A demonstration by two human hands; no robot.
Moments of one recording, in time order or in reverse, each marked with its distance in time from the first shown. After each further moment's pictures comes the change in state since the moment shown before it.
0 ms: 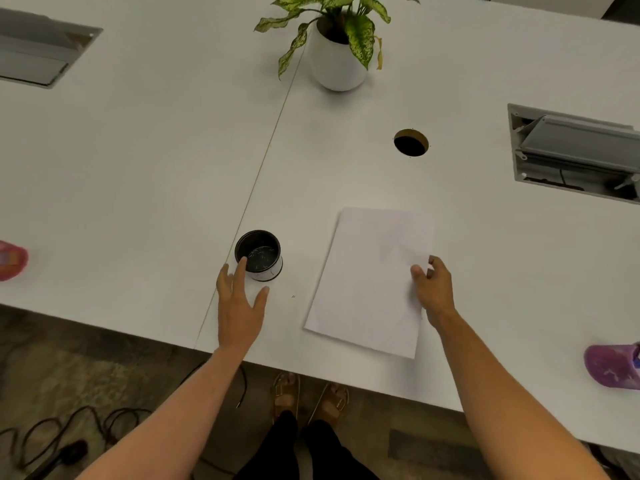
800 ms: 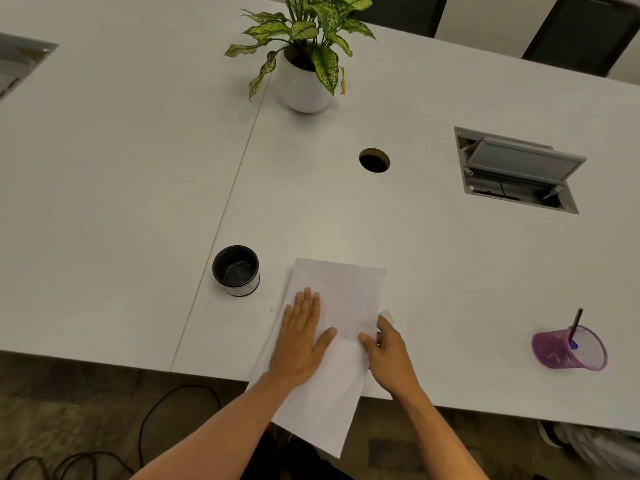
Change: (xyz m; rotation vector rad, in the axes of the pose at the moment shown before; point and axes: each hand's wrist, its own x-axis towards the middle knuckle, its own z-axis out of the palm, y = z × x) left_hand -0.056 0.048 0.075 0.197 -0.575 0.374; right_hand -0.152 -0.017 0.006 -0.072 -0.268 -0.062
